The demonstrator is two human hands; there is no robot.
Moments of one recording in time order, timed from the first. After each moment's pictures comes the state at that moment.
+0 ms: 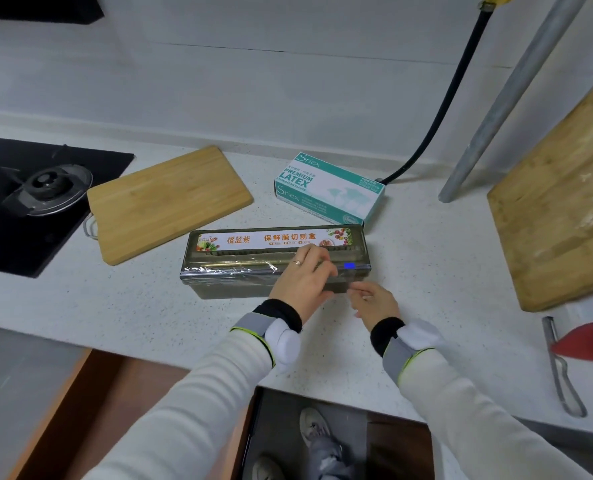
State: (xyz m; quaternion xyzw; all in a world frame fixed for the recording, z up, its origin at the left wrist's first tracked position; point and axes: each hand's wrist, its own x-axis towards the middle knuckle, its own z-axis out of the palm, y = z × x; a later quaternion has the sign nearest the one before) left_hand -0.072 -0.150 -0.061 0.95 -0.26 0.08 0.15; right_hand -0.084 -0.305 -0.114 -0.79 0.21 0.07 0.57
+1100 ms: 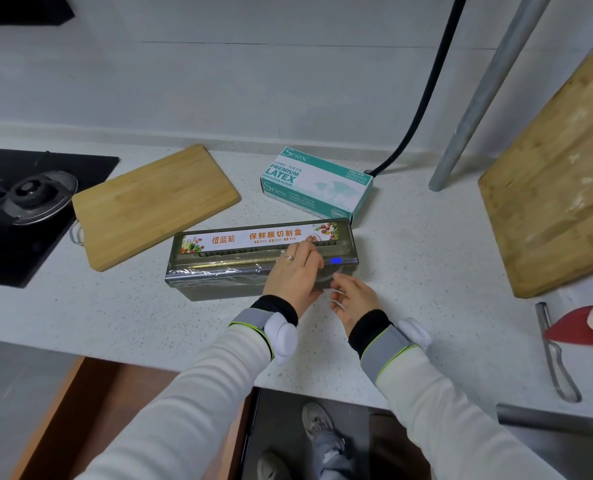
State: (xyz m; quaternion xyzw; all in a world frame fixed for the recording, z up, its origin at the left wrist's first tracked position) left_hand -0.061 -0.162 -0.074 0.97 -0.23 0.05 0.11; right_hand -0.081 -0.288 -0.107 -0.48 0.32 0.11 0.81
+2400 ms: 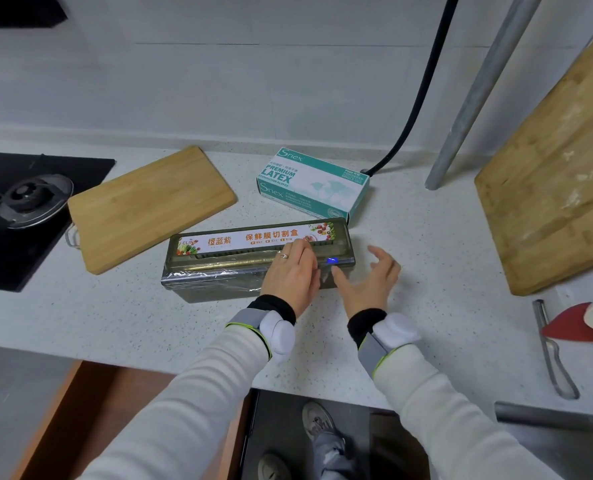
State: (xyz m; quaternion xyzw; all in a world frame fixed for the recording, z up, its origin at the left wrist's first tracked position) left_hand -0.060 -0.167 -0.075 0.97 -0.19 0.08 0.14; right_hand -0.081 -0.291 -0.088 -0.80 0.22 -0.15 0.53
